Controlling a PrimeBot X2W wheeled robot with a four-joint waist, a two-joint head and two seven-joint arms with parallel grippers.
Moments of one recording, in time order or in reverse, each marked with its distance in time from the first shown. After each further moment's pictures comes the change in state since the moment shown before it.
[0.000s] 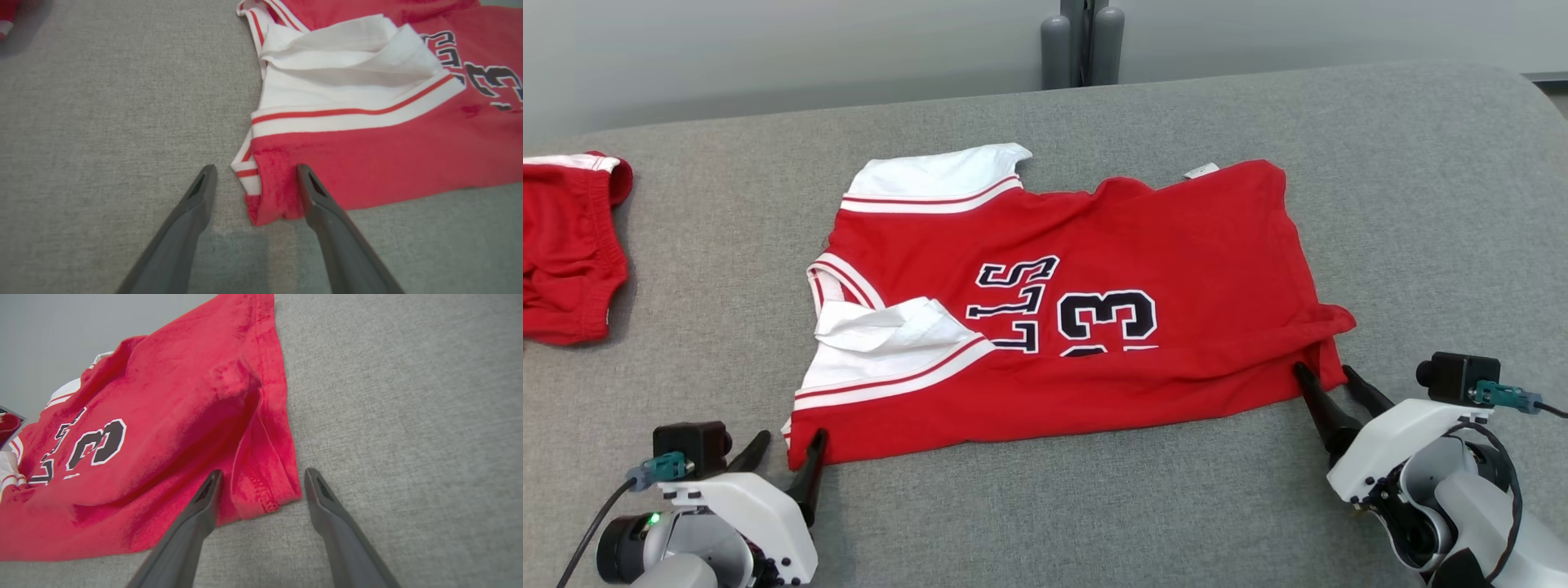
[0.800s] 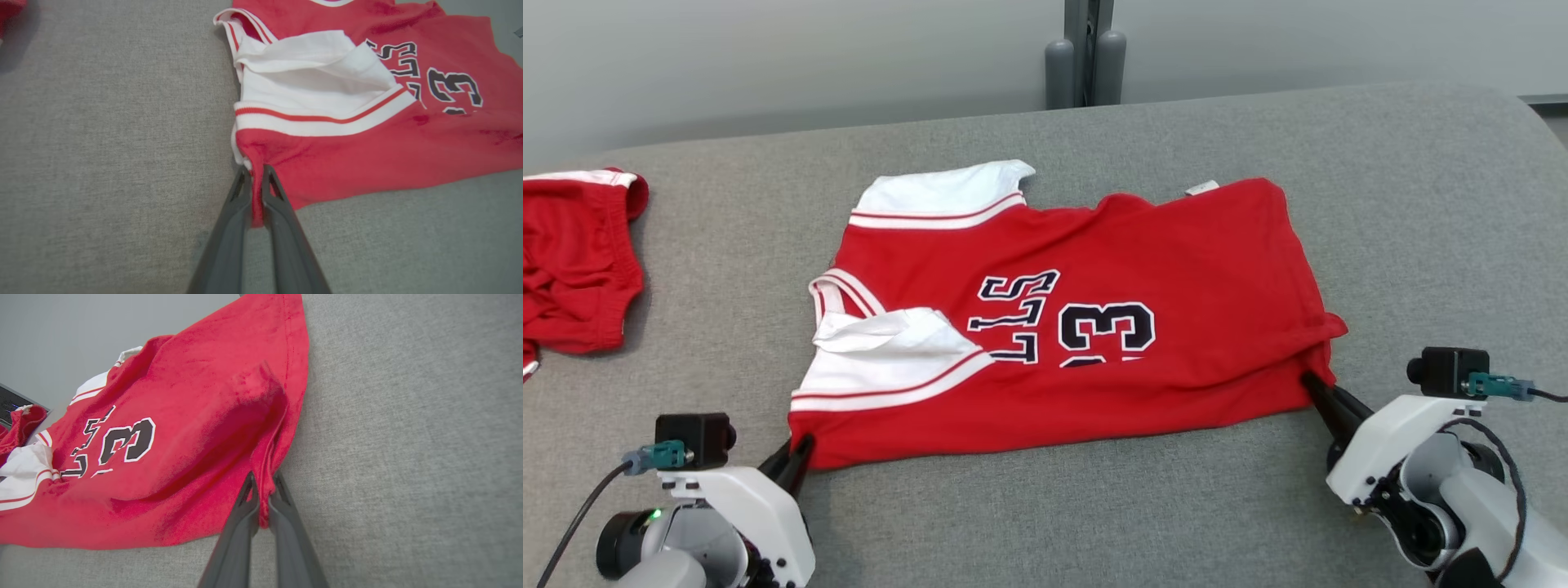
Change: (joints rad) left arm -0.010 0.039 -0.008 -0.075 -0.044 -0.007 0.098; right arm 0.001 -0.020 0.015 -0.051 0.034 0.000 0.090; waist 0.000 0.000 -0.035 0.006
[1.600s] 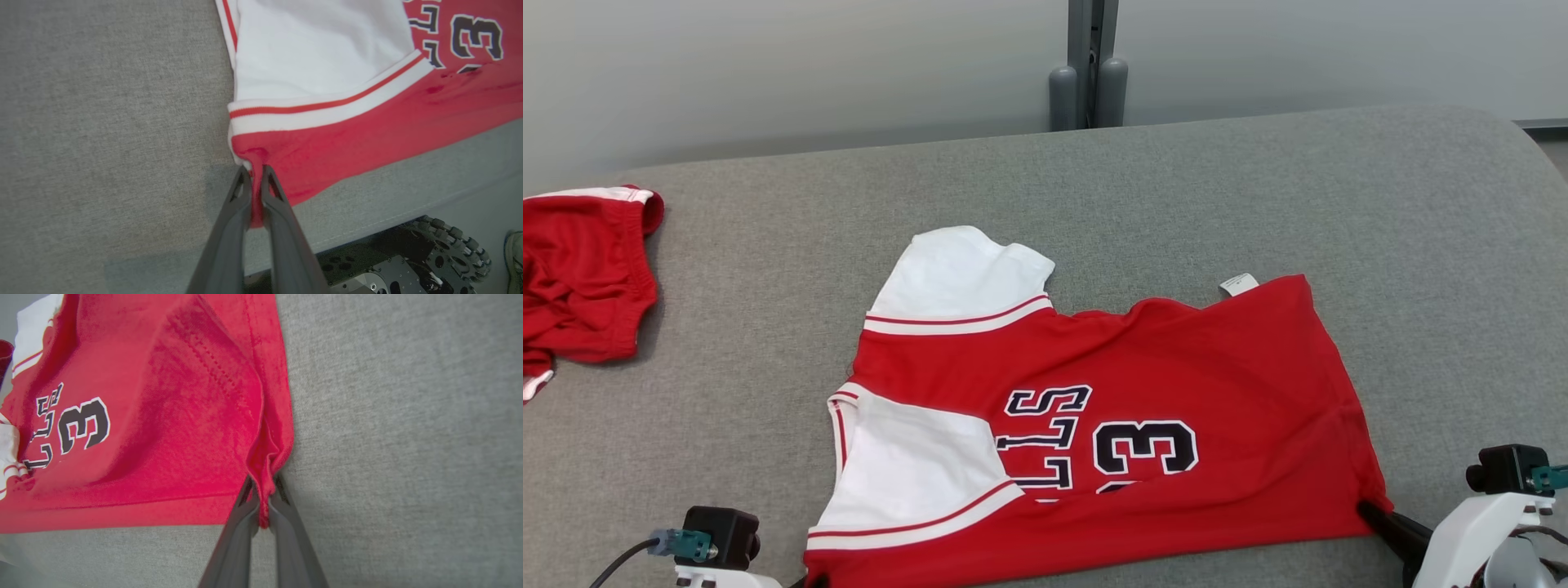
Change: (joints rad) left arm 0.208 0.219 -0.068 -0.440 -0.048 0.211 0.241; right arm 0.353 -0.121 -0.240 -0.293 -0.023 0.000 0.339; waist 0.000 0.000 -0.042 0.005
